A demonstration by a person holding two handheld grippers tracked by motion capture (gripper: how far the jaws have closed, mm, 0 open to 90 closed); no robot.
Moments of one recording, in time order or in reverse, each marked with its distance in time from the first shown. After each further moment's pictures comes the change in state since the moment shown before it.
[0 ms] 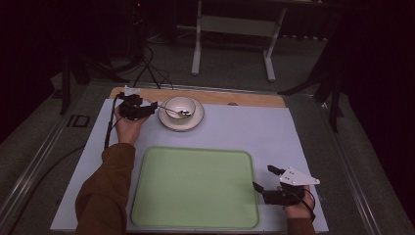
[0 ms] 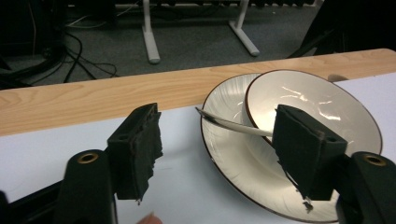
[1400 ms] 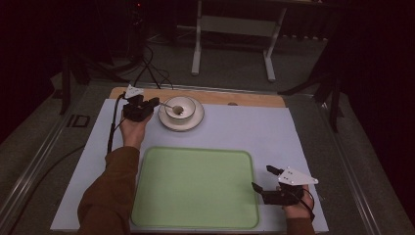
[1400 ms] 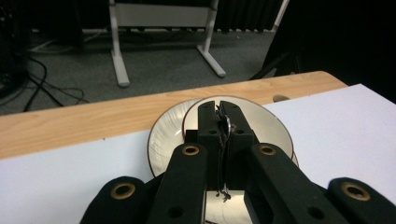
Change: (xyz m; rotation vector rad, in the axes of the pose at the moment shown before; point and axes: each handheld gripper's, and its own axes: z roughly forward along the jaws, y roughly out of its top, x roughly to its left) left arm -0.027 0.009 -0.028 -0.104 -0.122 0.013; right arm 0.001 0.001 0.002 0.010 0.008 -0.012
